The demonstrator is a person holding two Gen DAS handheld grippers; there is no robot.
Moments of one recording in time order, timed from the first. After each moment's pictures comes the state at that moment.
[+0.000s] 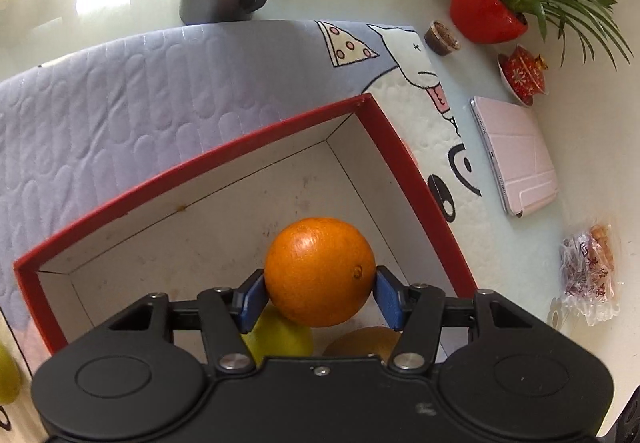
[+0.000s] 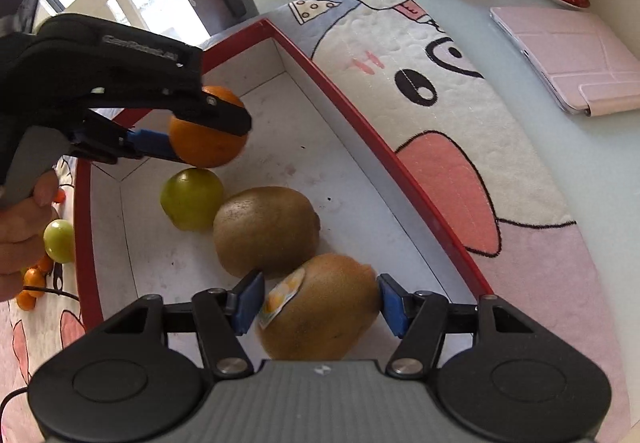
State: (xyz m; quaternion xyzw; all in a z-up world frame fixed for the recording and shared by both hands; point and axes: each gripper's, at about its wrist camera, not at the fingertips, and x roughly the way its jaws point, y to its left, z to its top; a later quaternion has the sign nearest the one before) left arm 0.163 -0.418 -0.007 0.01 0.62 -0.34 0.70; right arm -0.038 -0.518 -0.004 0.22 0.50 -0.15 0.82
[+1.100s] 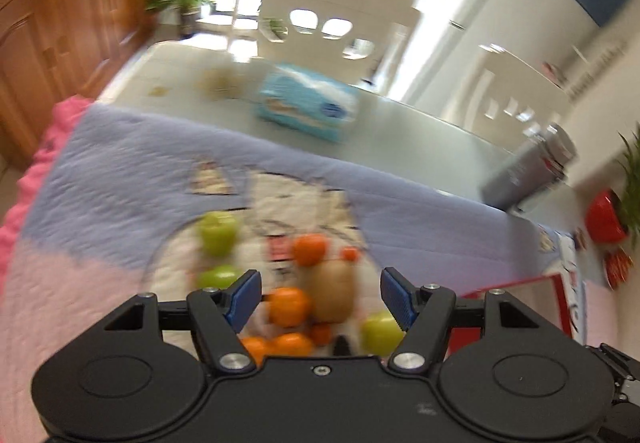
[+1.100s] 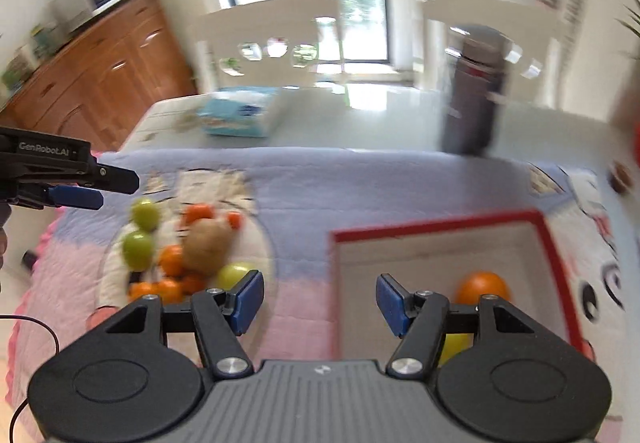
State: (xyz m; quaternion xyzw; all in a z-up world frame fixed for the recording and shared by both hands) left arm 0.173 -0.079 0.117 -0.10 0.52 -0.09 0.84; right arm 0.069 -0.352 0.106 0.05 0.45 0.03 0.89
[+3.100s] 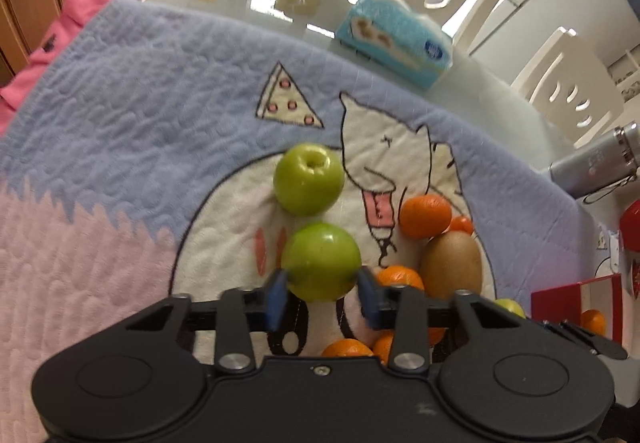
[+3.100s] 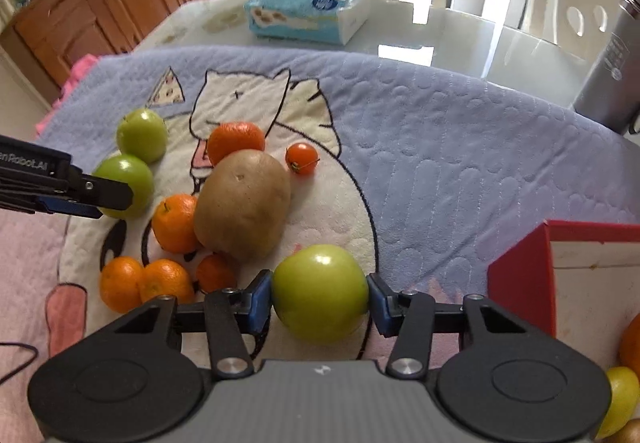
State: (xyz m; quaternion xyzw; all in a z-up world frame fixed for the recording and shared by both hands) left arm 0.204 -0.023 0.005 -0.14 0.57 -0.08 0.80; right arm 0.153 -0.269 -0.015 0.01 0.52 0.07 0.85
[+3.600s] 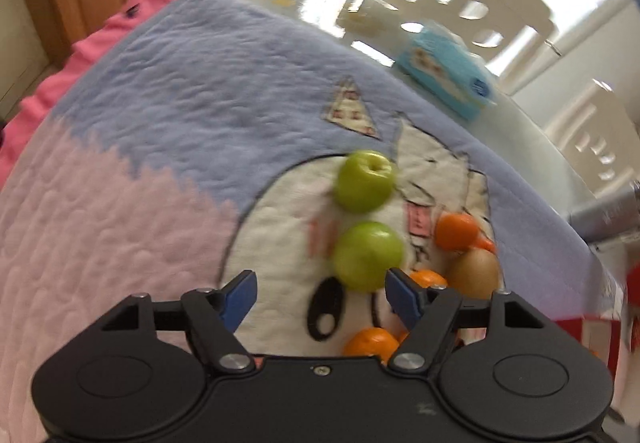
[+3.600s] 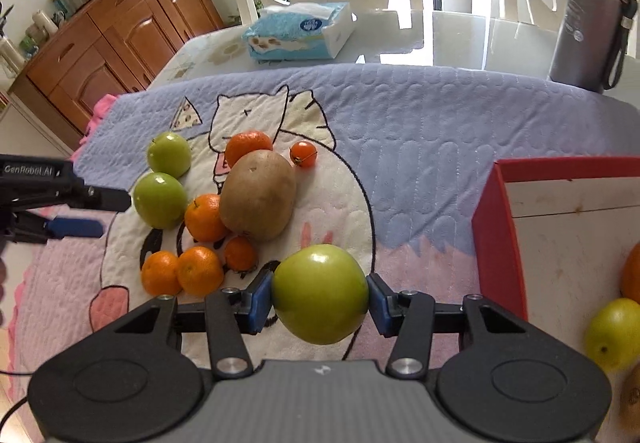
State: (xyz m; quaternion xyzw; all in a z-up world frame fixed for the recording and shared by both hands) left arm 0.181 0.006 0.008 -0.20 0.56 0.00 0.80; right arm 0.112 -0.290 0.003 0.08 0.50 0.08 0.86
